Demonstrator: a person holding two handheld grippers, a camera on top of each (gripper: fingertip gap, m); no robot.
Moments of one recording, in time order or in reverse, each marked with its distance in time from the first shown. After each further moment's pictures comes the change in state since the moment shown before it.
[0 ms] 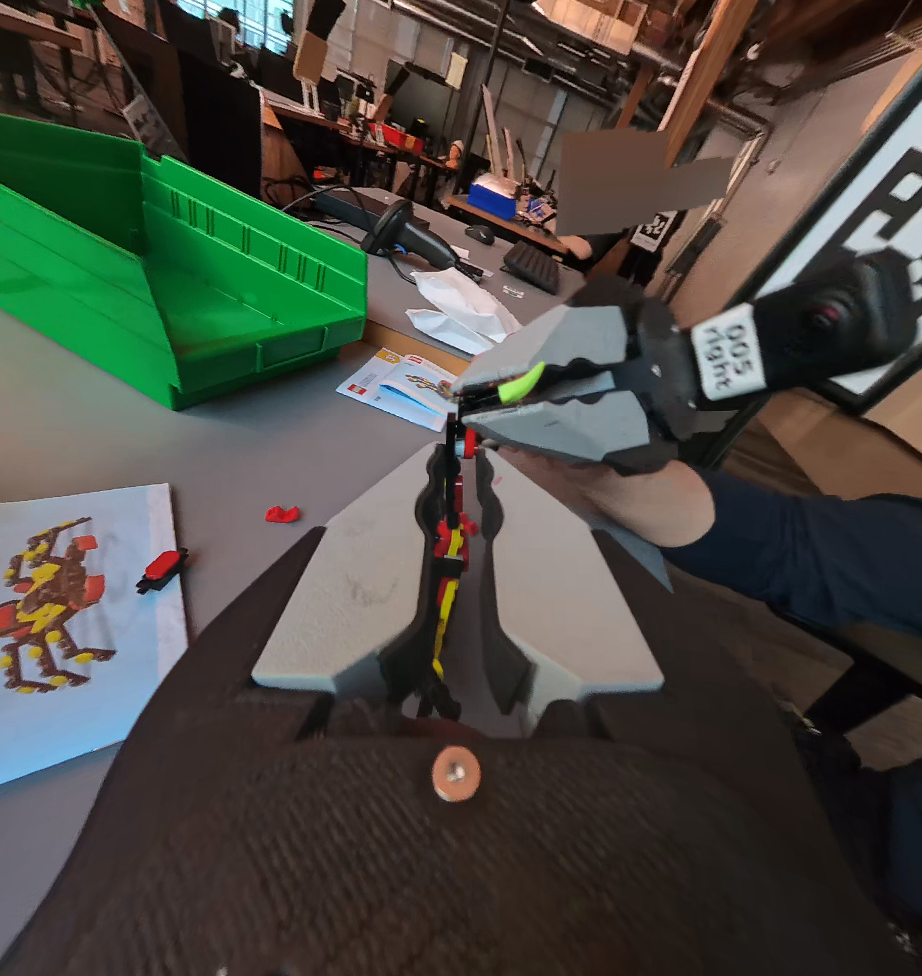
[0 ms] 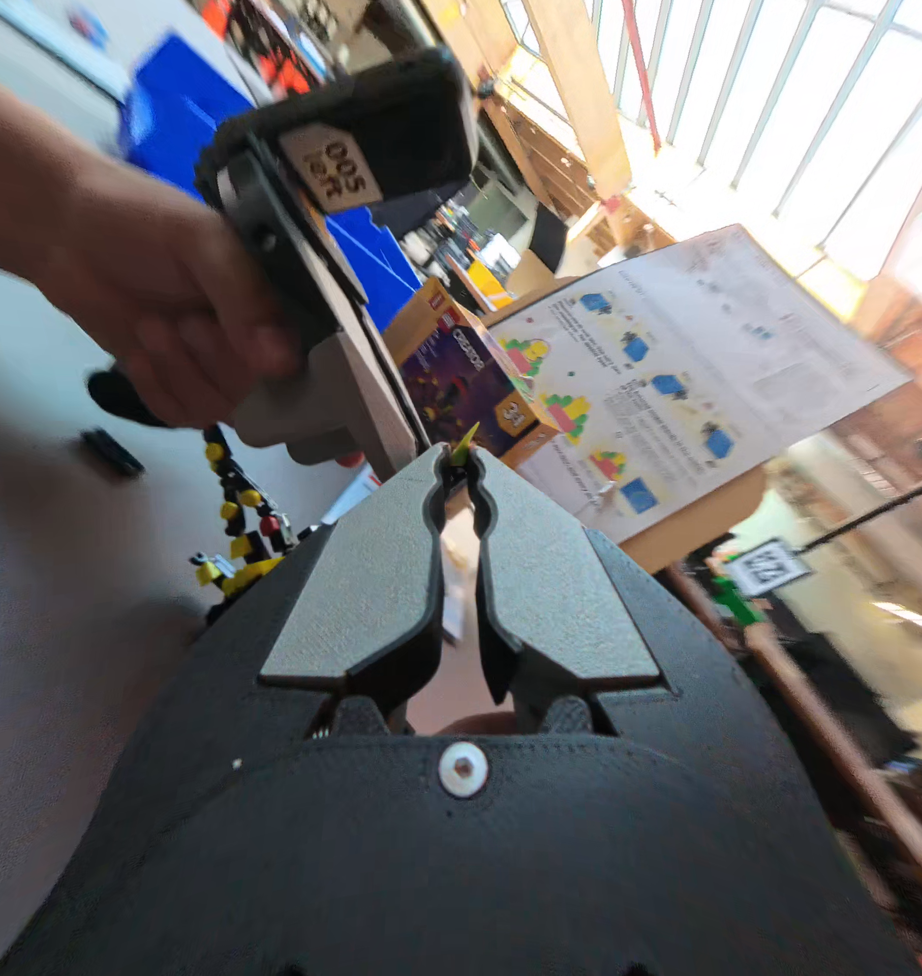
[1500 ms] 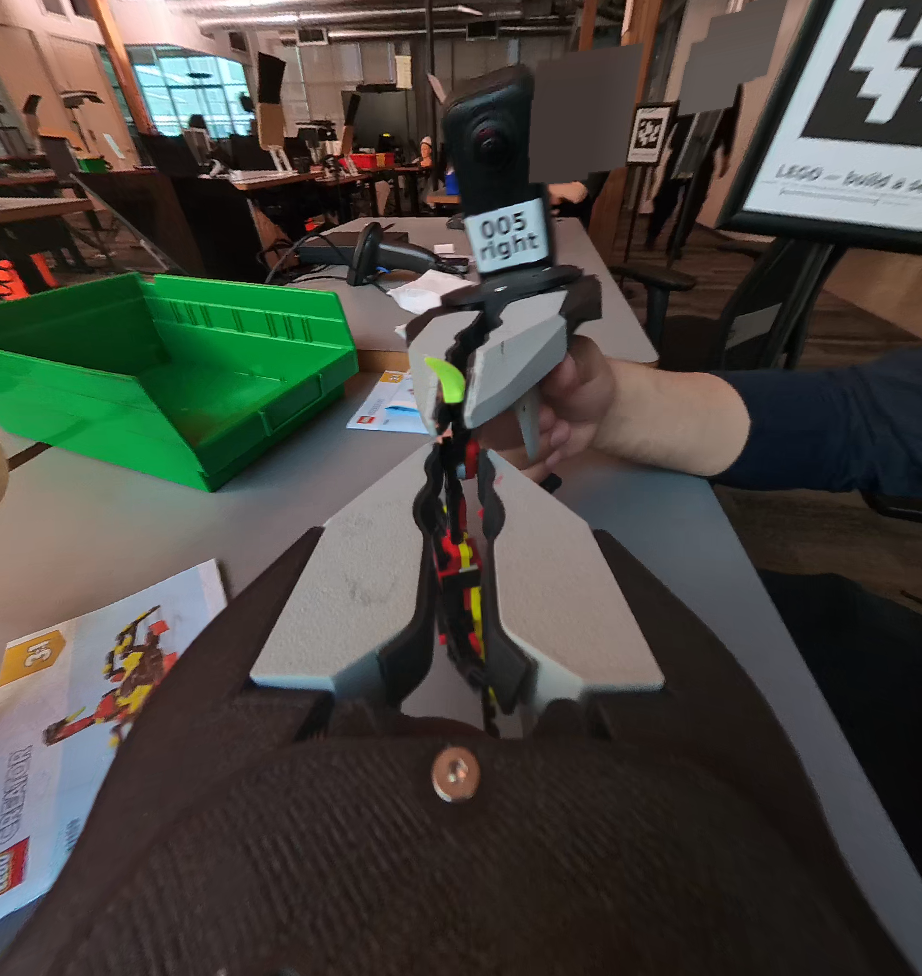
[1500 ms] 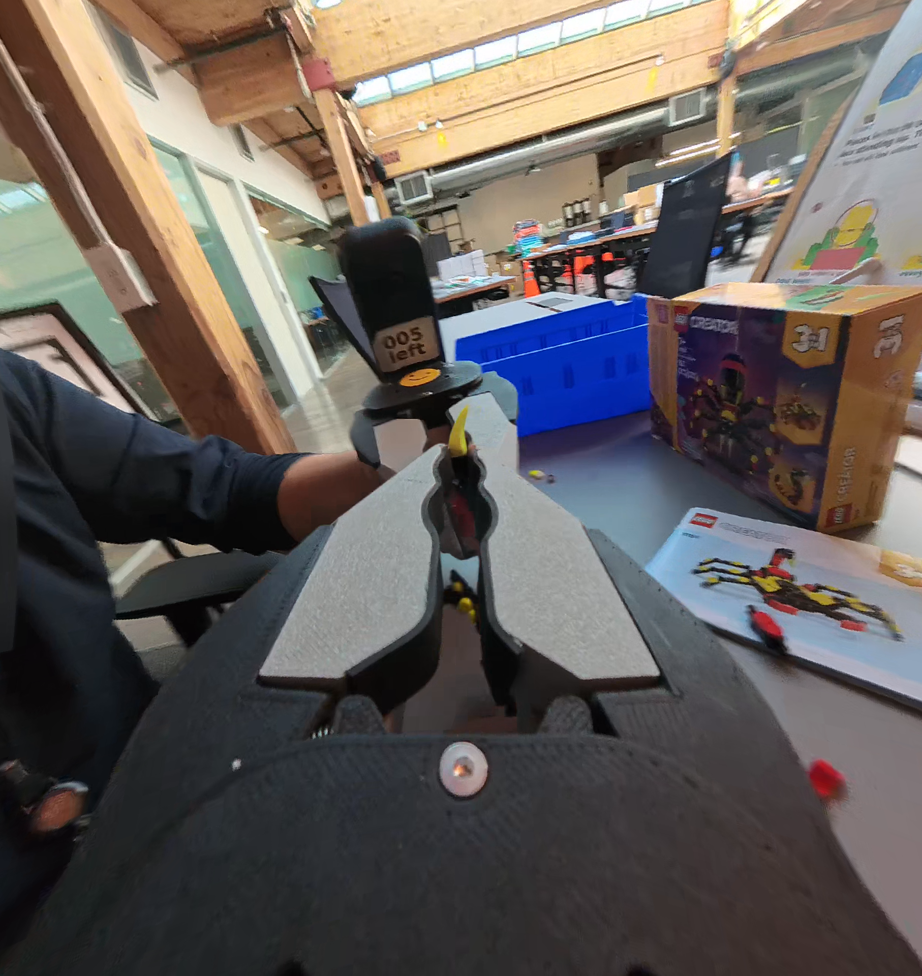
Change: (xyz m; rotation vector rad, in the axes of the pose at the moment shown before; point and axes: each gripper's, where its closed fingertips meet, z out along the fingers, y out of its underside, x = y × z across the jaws) left arm 0.020 0.001 -0.002 -0.015 0.022 0.337; right arm -0.014 -0.025 -0.009 0.239 -0.567 1.016
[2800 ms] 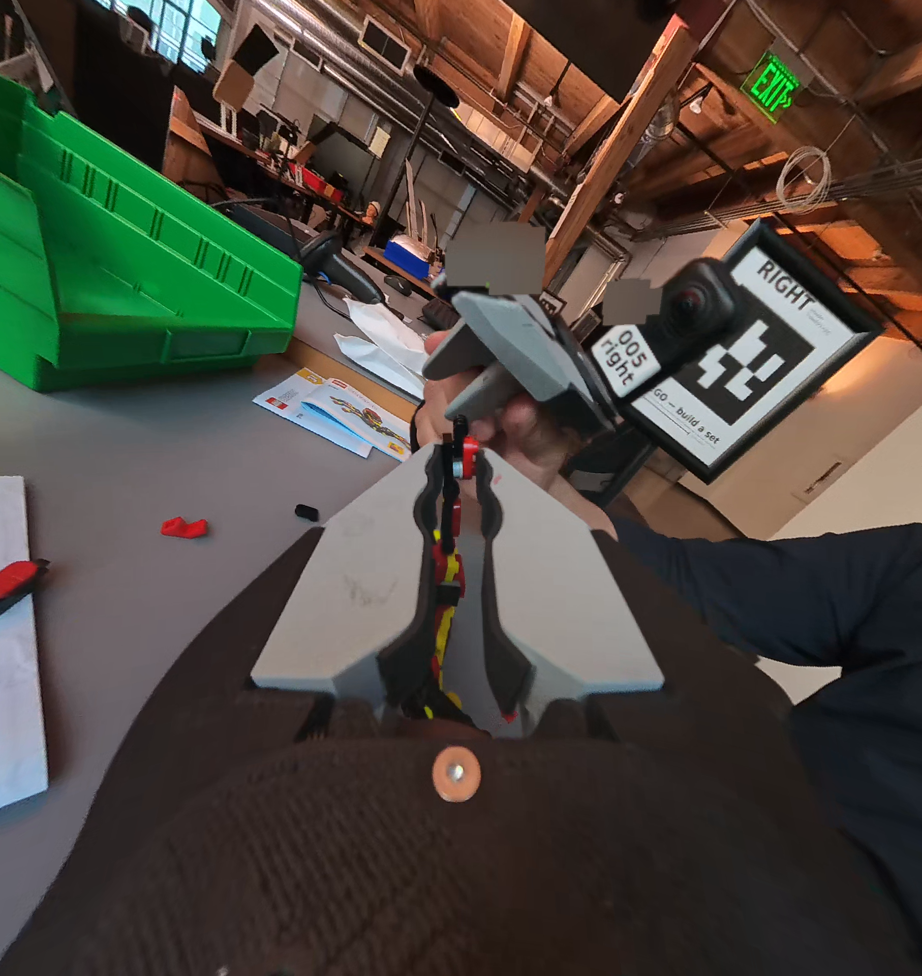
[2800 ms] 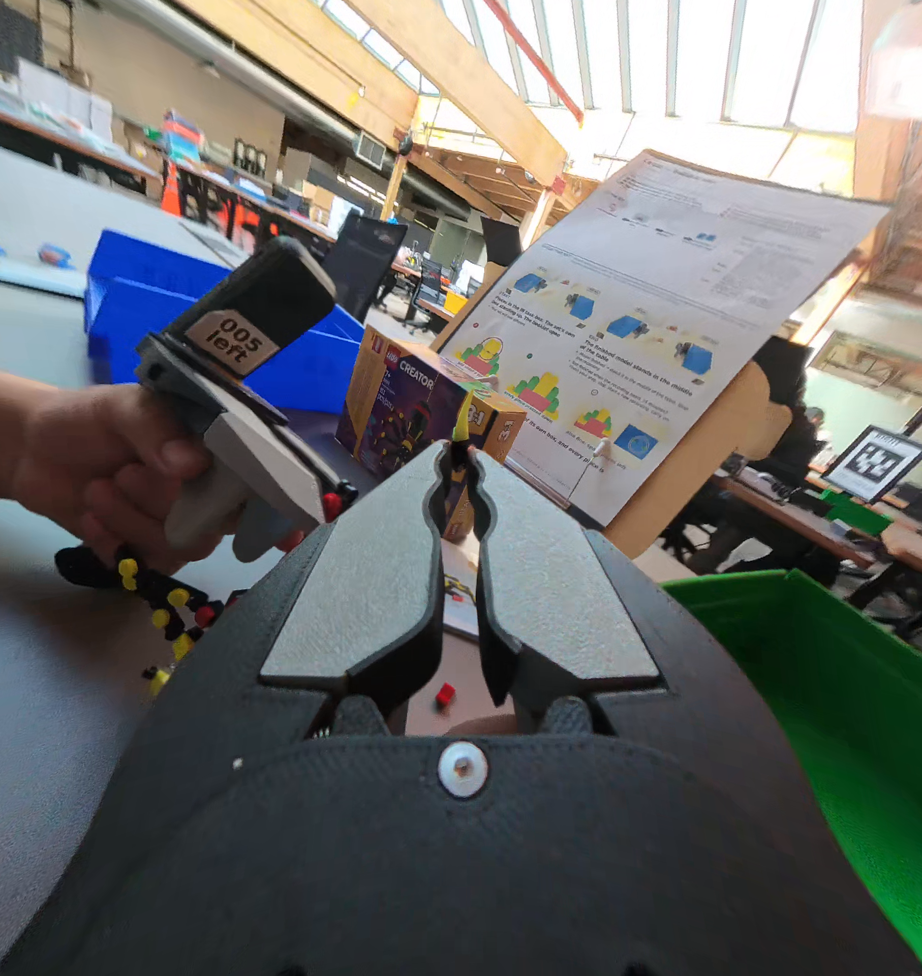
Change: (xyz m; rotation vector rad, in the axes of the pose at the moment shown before) left arm -0.011 0.001 0.008 0.162 0.144 -0.535; right arm 0.043 -0.031 -0.036 -0.029 0.627 -0.679
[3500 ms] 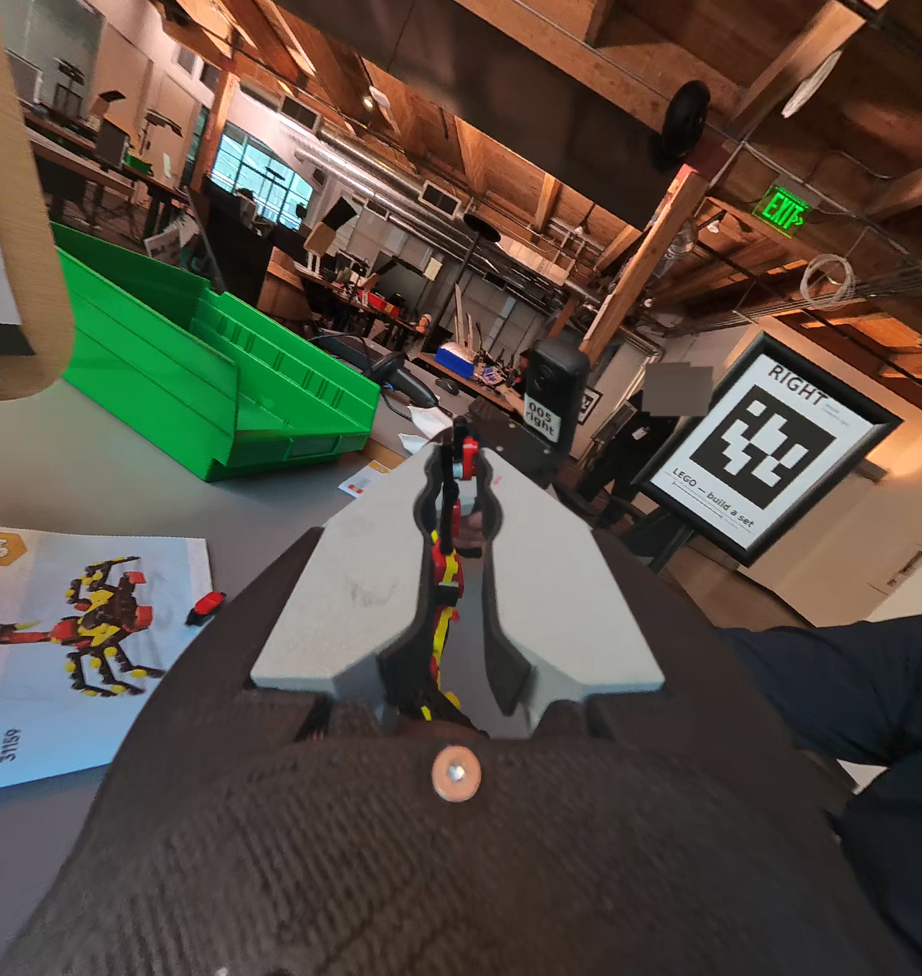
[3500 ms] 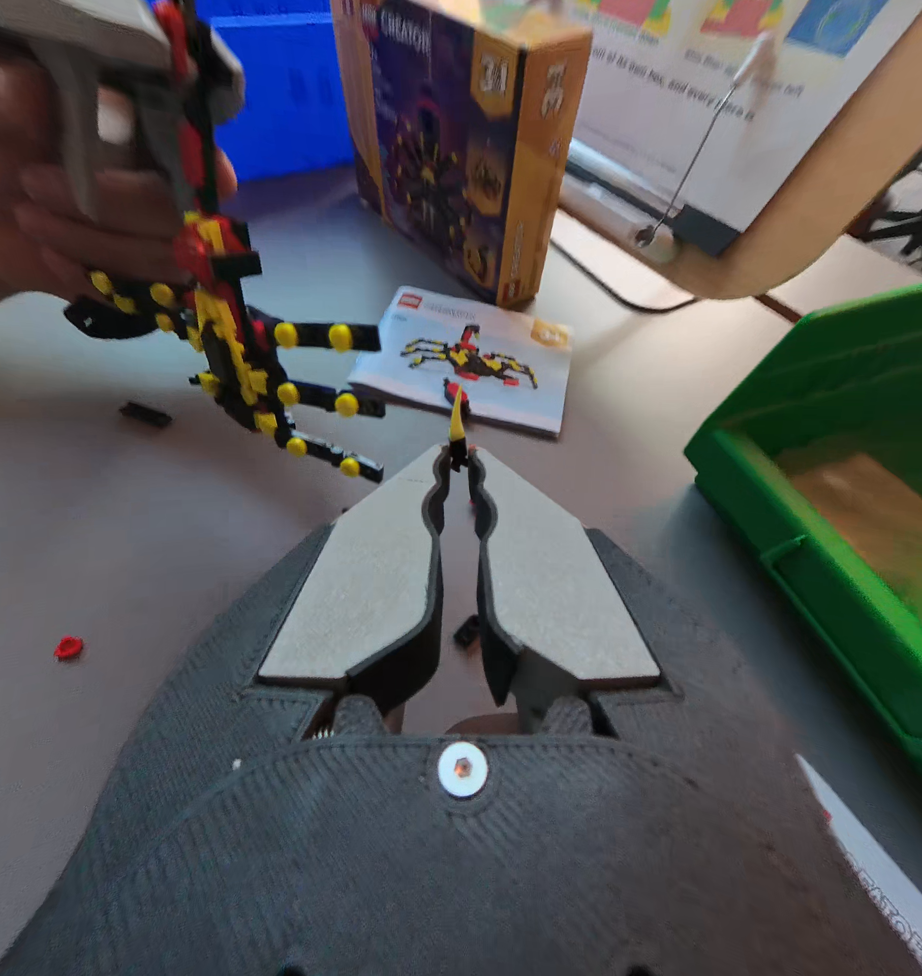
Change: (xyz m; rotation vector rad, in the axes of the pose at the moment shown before) left arm -0.016 -0.058 -0.053 0.201 -0.091 0.046; right arm 0.002 0.107 -0.008 -0.511 -0.205 0.316
